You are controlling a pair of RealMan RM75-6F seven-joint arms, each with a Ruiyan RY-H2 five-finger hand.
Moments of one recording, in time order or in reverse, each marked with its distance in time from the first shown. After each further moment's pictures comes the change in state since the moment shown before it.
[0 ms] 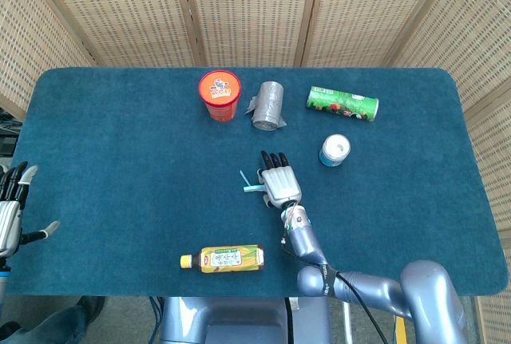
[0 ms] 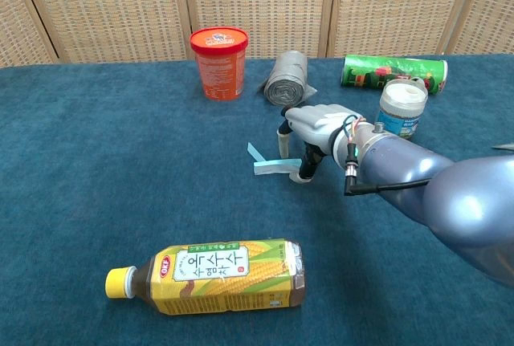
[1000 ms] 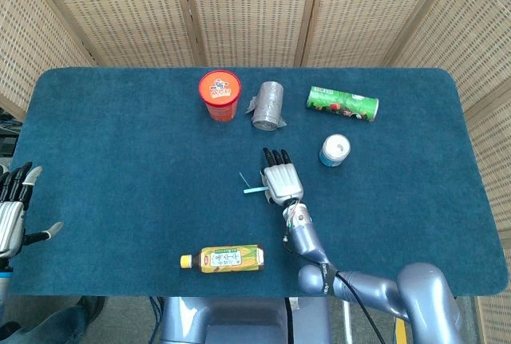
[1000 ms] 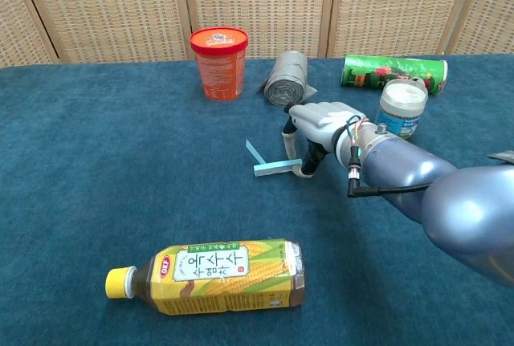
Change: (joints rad) left arm -0.004 0.001 0.009 -0.008 0.016 0.001 -0.007; right arm -0.014 -0.022 0.004 0.068 -0.066 -0.008 0.062
